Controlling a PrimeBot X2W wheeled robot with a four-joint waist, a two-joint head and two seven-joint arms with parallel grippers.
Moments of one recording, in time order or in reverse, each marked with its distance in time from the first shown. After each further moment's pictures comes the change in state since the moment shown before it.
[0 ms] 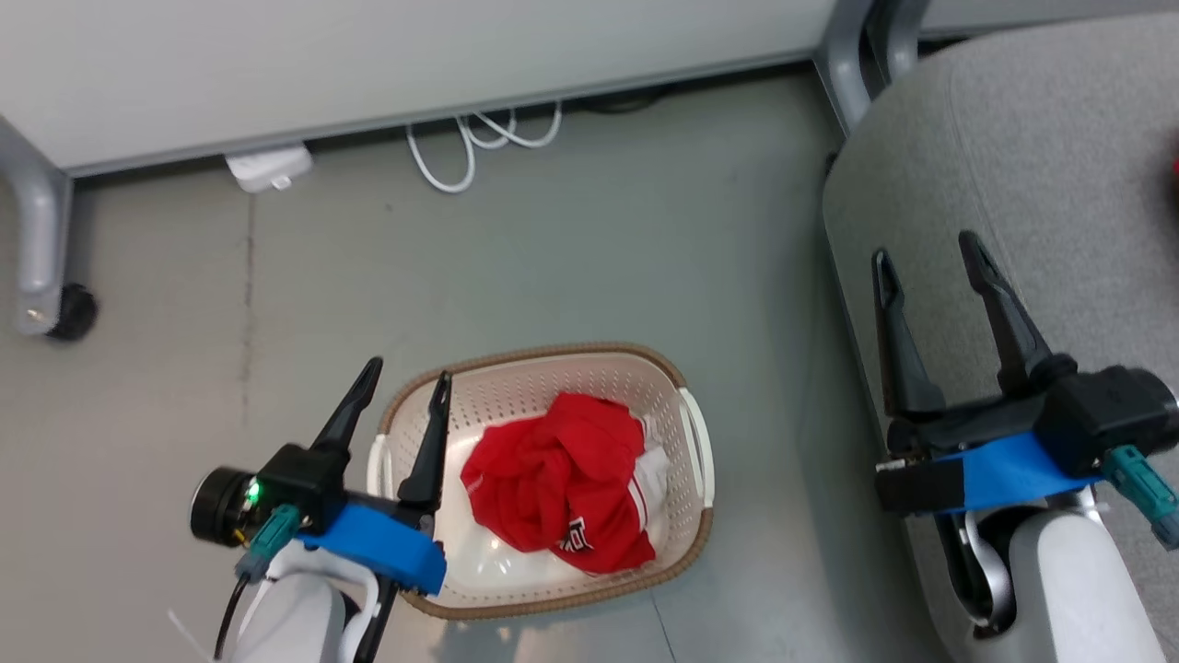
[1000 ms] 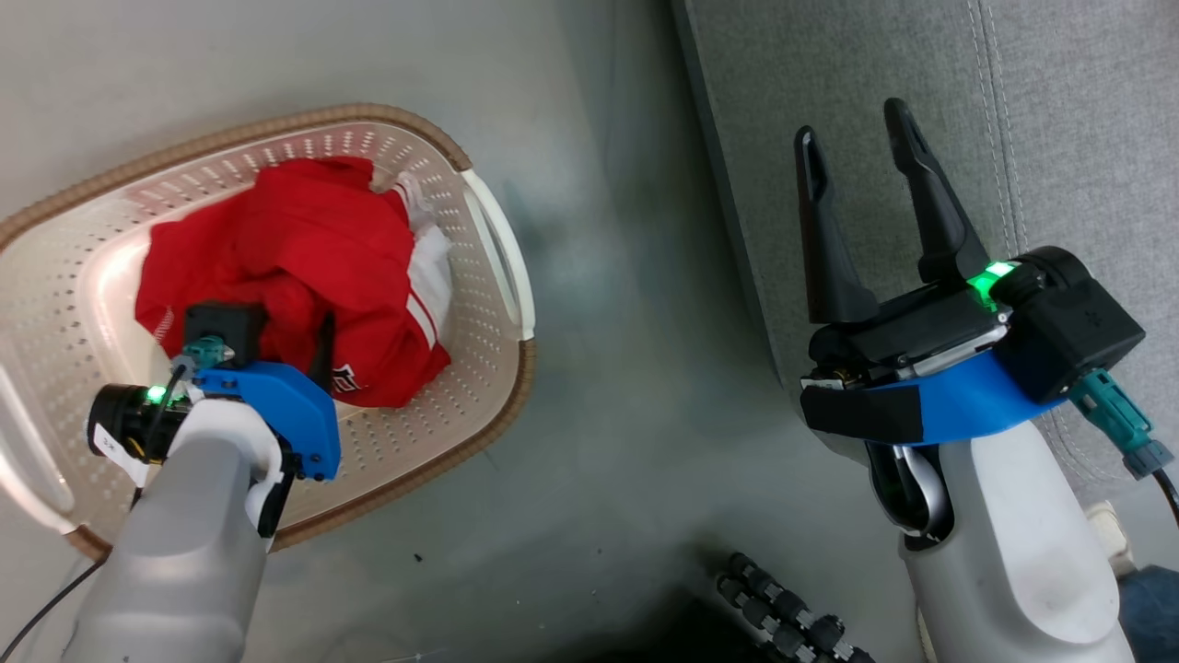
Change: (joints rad) left arm -0.528 0.112 -0.184 0.767 -0.169 0.037 0.073; right arm -0.245 -0.001 0.156 0.123 0.149 0.000 -0.167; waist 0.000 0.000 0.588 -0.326
